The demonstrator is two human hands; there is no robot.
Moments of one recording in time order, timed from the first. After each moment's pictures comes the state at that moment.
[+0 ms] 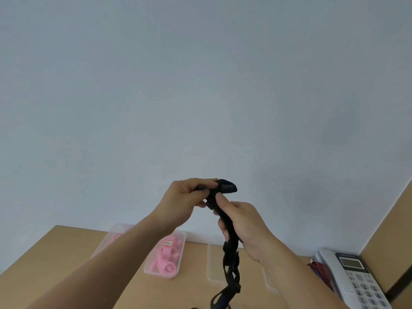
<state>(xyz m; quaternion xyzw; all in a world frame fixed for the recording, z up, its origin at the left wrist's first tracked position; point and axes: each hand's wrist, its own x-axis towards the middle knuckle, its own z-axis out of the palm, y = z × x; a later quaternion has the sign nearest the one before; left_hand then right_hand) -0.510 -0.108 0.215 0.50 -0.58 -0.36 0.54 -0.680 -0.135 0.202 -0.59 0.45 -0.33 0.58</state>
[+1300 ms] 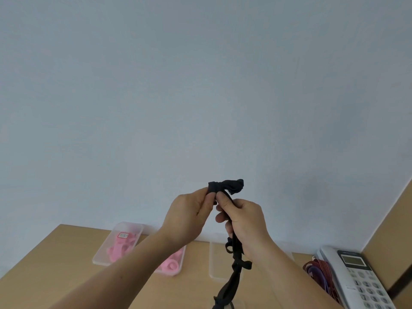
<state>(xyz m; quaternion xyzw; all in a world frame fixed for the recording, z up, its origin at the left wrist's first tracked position) -0.525 -0.099 0.190 0.56 -0.69 -0.06 0.46 -0.671 -0.124 0.201 -0.56 0.47 -0.43 0.53</state>
